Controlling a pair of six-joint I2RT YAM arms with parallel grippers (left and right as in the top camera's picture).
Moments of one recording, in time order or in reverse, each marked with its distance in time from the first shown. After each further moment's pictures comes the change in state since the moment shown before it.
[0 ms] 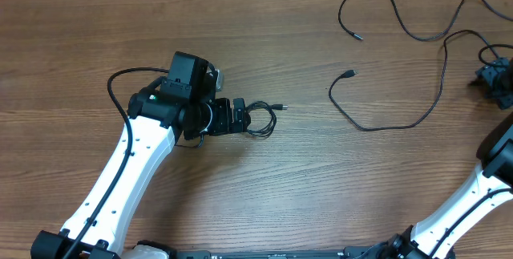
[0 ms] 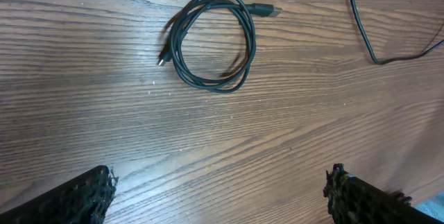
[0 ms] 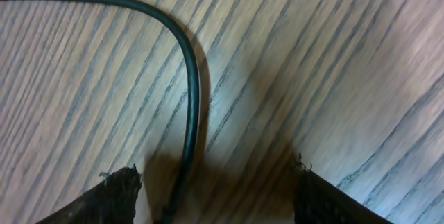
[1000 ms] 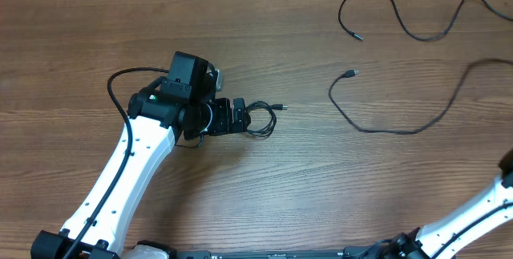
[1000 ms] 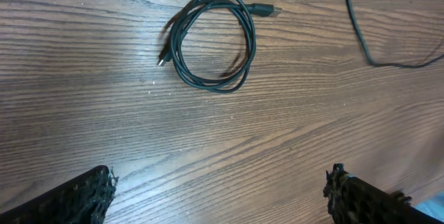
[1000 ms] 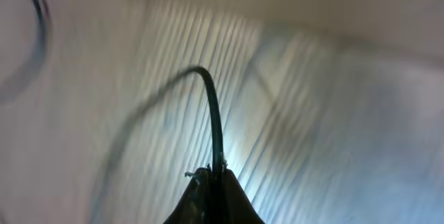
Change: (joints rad) left arm 0.000 0.000 0.000 0.000 0.000 0.000; right arm -0.218 0.015 0.435 -0.296 -0.003 0.031
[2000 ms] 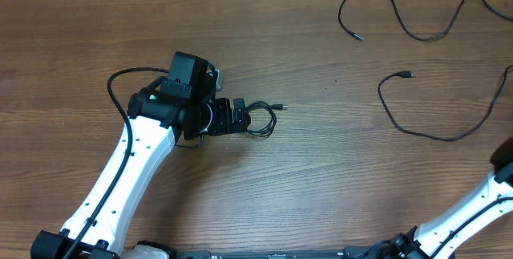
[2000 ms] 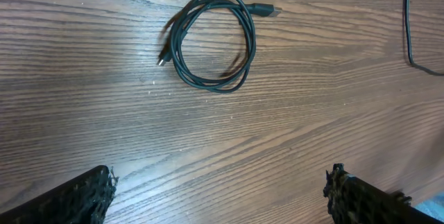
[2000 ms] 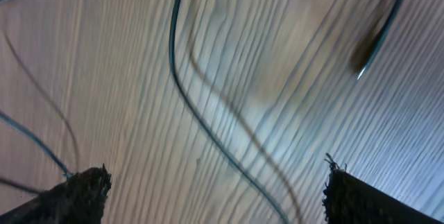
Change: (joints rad) left arm 0.000 0.000 0.000 0.000 0.000 0.000; right arm 0.105 0.000 0.085 -0.319 -0.132 0.045
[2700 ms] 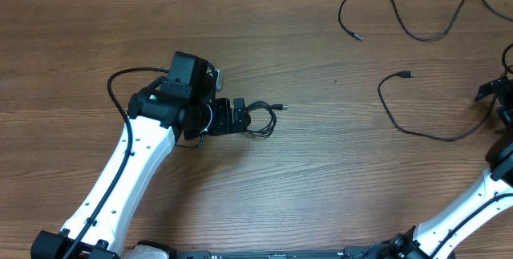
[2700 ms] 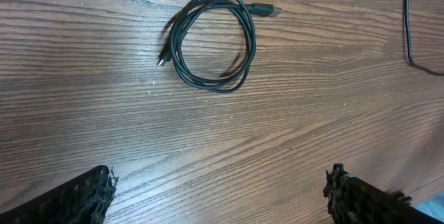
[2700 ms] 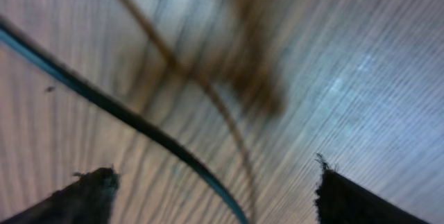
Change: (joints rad) left arm 0.000 0.000 0.000 0.000 0.000 0.000; right arm 0.032 0.000 -0.314 -0.028 0.030 -0.046
